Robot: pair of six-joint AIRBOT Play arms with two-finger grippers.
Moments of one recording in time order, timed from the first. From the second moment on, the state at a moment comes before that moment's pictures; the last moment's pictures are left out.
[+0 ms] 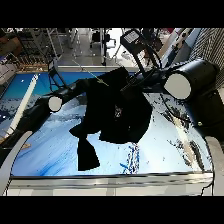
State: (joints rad) left arm -0.32 -1.43 1.41 1.23 -0.31 -1.89; right arm 0.58 -1.36 1.96 -1.72 1.32 1.39
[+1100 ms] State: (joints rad) left arm 0.01 -1.51 1.41 0.12 -0.83 -0.84; right arm 0.48 -1.36 1.96 -1.46 1.29 1.33
